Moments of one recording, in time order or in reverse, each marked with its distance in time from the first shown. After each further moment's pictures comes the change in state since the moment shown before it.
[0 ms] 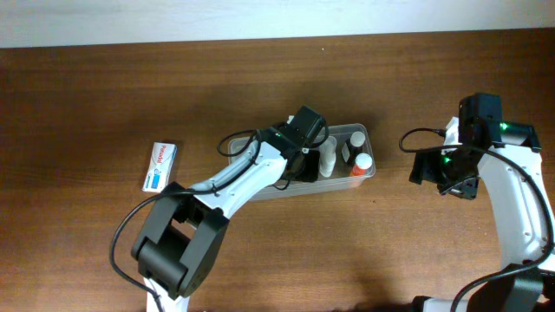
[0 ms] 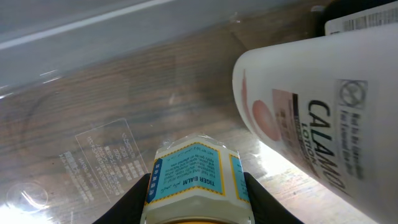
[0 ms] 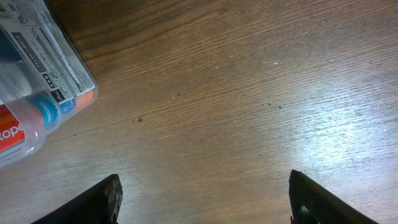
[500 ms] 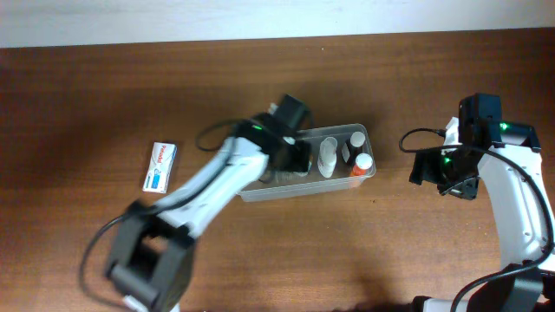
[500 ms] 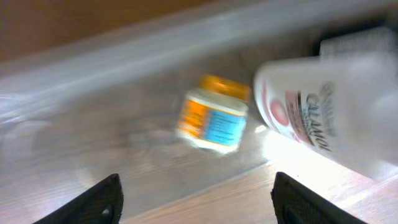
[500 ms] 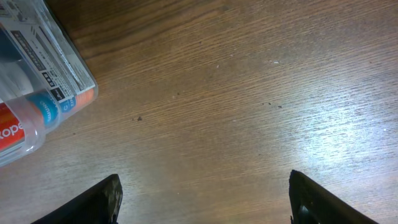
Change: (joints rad) left arm 0.077 -0.150 -0.001 -0.096 -0.051 0.035; right arm 0.000 0.000 0.000 -0.003 0.000 -0.003
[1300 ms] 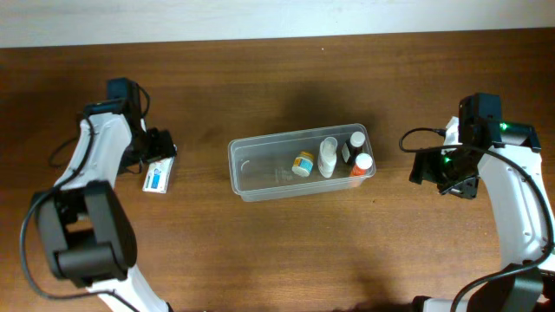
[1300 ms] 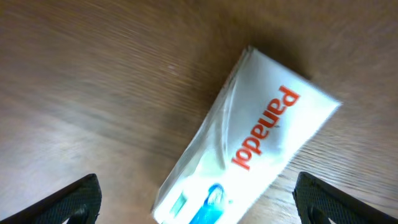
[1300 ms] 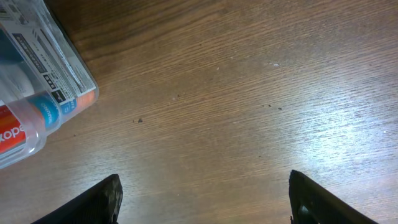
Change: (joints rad) left arm 0.726 0.095 -0.007 -0.190 -0.141 0.253; right arm 0.000 0.000 -0.001 0.006 0.000 -0.001
